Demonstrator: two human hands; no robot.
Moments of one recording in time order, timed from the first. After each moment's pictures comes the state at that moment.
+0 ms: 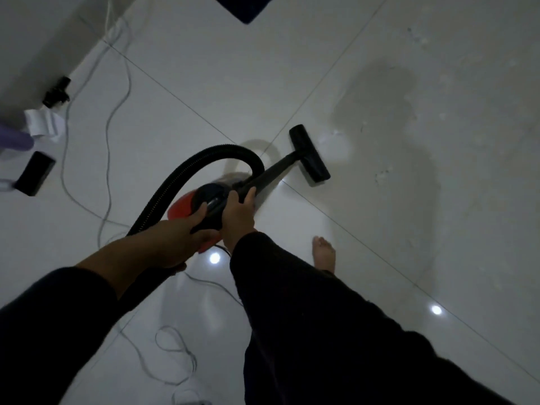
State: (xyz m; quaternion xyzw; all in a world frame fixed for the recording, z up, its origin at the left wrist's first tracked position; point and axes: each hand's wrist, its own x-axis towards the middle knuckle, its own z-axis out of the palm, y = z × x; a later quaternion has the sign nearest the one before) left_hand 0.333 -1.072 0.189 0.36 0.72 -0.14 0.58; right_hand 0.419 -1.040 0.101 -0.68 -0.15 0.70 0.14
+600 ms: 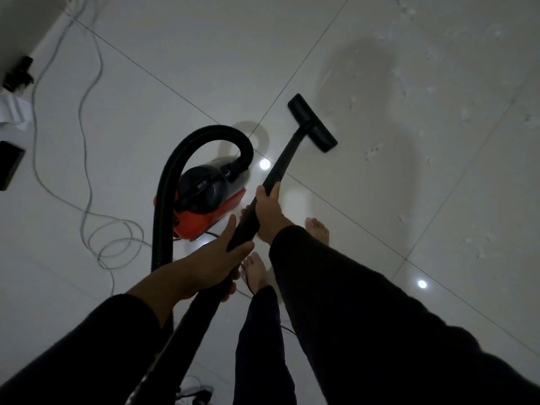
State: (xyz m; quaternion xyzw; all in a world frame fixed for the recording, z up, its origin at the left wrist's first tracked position) left_hand 0.395 -1.114 0.165 0.21 0.62 0.06 0.75; right_hand 0.487 -1.043 0.065 -0.66 -0.11 0.72 0.16
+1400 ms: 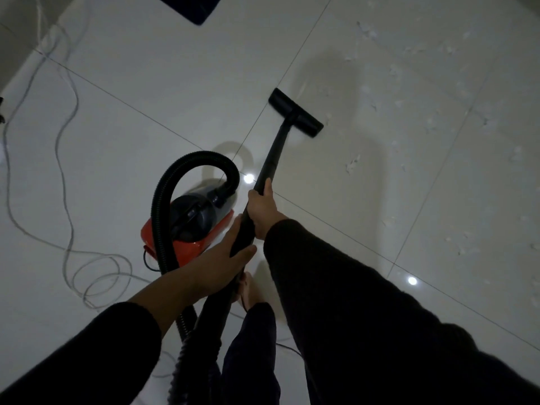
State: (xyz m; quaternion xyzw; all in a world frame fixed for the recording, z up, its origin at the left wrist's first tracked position) left_hand 0.395 -1.062 0.176 0.31 0.59 0.08 0.74; right_hand 0.483 -0.984 0.105 -0.68 -0.13 0.71 0.15
